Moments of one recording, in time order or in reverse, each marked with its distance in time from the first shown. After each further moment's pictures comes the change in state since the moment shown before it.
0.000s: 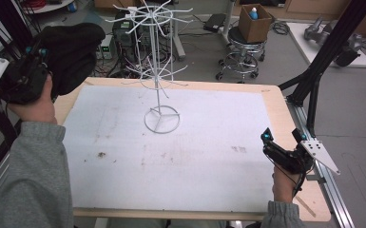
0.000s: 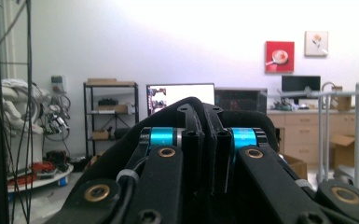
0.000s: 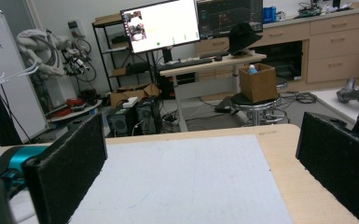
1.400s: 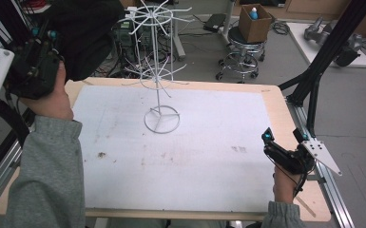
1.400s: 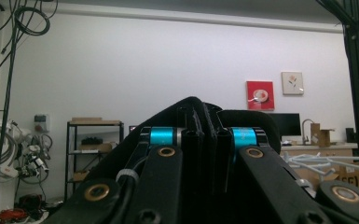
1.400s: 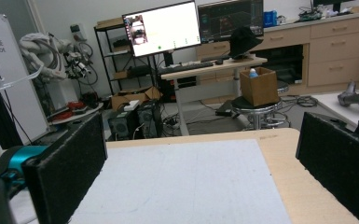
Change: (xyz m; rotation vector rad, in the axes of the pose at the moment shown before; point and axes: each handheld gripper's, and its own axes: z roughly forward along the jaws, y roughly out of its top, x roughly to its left) left arm -0.055 0.037 -0.004 -0.170 -0.054 -0.010; right arm 0.001 0.003 -0.002 -0.015 0.003 0.002
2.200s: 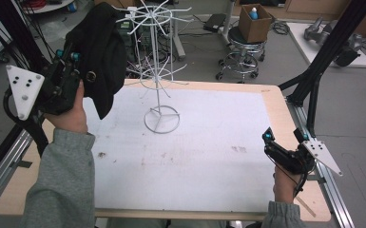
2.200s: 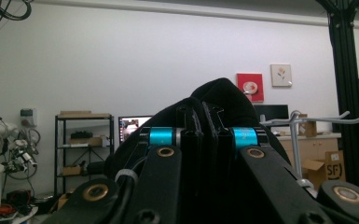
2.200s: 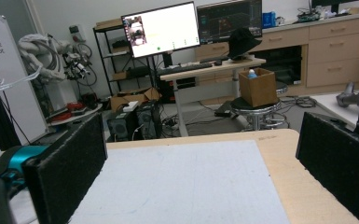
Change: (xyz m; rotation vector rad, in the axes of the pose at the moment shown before) left arm -0.015 -0.037 -0.014 0.032 -0.039 0.006; right arm -0.001 0.000 0.000 -0.008 -0.002 -0.002
